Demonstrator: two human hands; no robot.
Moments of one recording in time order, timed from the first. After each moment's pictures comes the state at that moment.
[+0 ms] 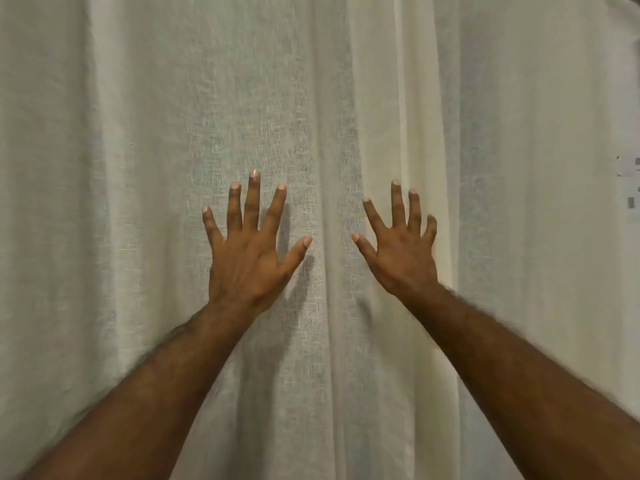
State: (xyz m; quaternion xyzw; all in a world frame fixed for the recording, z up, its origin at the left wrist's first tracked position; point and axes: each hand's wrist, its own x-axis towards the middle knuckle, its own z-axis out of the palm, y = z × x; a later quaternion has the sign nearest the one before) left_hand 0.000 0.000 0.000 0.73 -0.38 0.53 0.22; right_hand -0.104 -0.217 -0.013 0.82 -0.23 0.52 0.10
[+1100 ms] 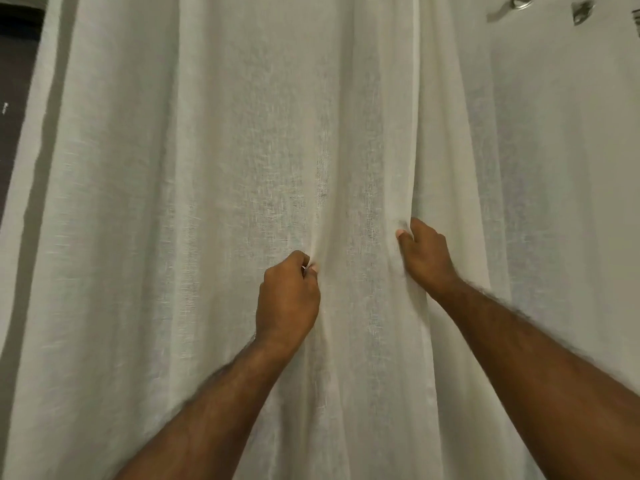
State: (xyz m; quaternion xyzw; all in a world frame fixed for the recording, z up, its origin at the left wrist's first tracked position) left_hand -0.021 -0.007 0.043 0.69 -0.34 0.41 0.49; right_hand -0.093 -0.210 0.087 0.76 -0.08 0.59 -0.26
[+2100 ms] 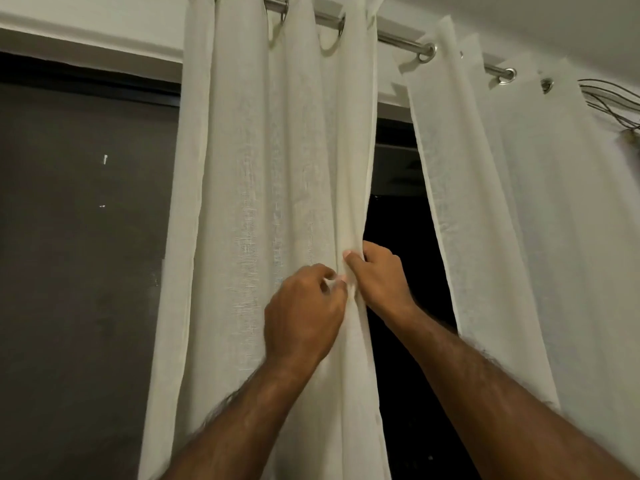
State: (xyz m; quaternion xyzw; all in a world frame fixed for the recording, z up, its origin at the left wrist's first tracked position) left_hand -0.016 0.208 0.060 0.67 -0.40 0.46 0.43; right_hand -0.065 0.092 0.091 0.73 -0.05 0.60 -0.33
